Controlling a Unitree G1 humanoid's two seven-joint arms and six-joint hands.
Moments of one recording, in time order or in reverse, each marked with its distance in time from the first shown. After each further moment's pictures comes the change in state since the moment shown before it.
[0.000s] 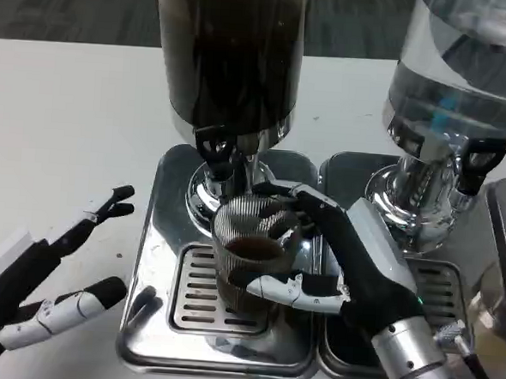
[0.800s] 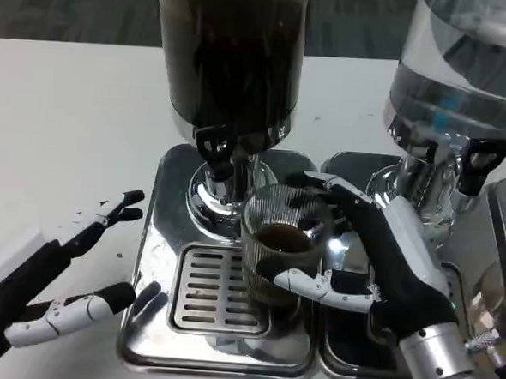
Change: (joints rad) left arm -0.041 0.043 -0.046 0.038 0.038 -0.017 0.017; right arm 0.072 -0.018 -0.059 -0.117 0.008 0.017 -0.004
